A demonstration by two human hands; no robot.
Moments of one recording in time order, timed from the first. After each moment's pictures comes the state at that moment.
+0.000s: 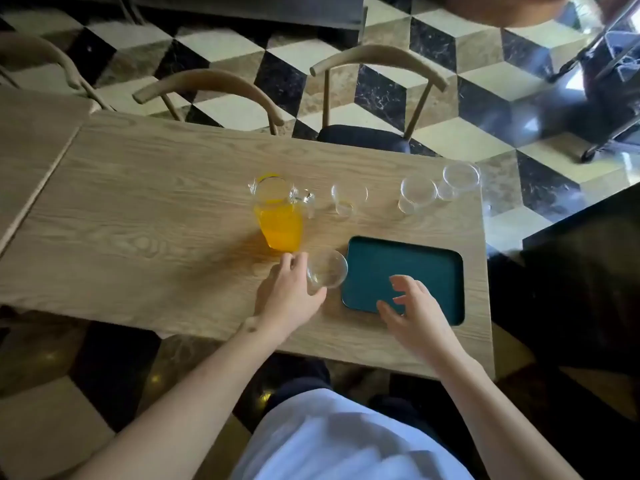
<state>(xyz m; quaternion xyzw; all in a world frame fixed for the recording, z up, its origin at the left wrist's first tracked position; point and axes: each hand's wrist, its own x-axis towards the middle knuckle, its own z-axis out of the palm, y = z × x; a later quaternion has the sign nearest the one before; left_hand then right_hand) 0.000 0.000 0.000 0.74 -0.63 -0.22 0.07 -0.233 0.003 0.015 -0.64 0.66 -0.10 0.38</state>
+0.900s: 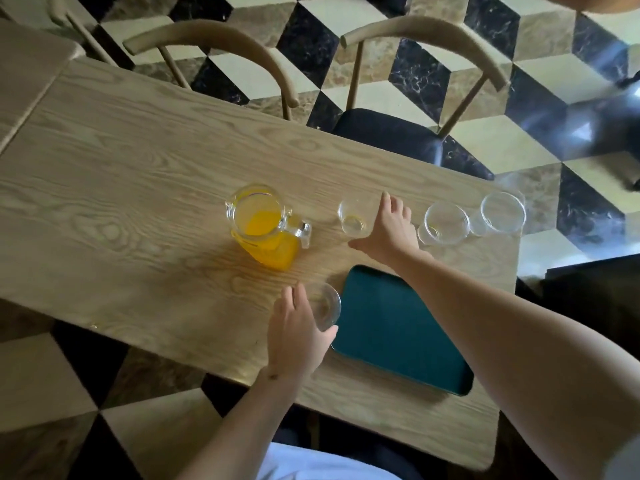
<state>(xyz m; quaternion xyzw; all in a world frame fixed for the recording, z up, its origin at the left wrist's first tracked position) -0.056 -0.042 -0.085 0.84 -0.50 -0.21 0.09 -0.170 -0.256 -0.089 -0.74 0.62 0.05 0.26</state>
